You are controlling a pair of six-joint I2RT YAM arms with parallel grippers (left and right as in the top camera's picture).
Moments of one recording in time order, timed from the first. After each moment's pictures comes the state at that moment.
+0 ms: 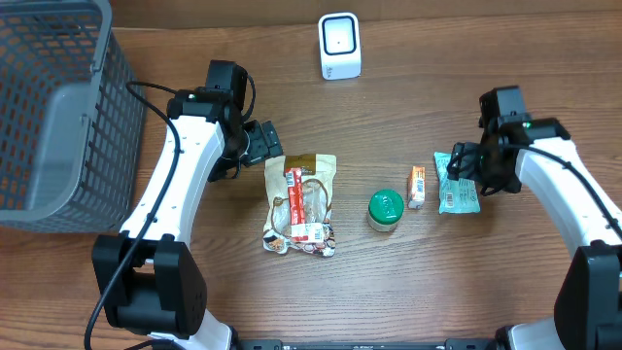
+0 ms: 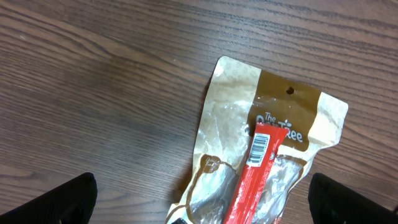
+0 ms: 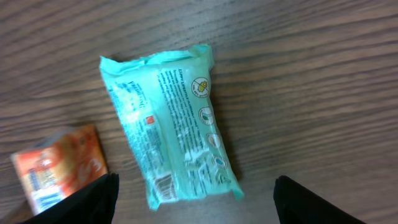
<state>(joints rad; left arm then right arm) -0.12 1.75 1.47 -1.12 0.02 -0.49 0.10 1.66 1.15 -0.86 0.02 0.33</state>
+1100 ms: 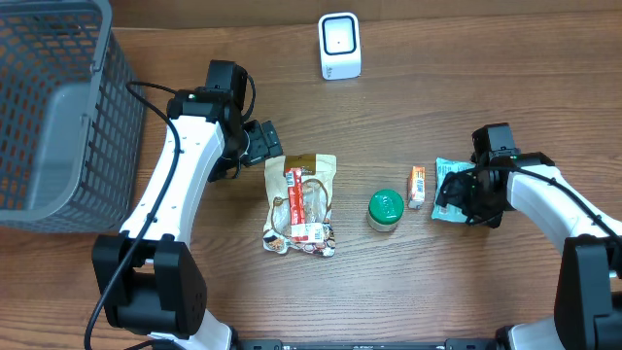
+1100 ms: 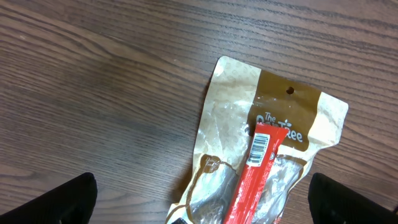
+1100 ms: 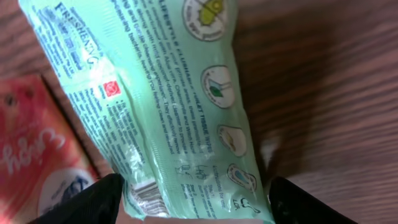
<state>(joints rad) -0.12 1.75 1.47 -1.12 0.02 -0.49 0.10 1.66 0.91 -0.72 -0.16 0.49</state>
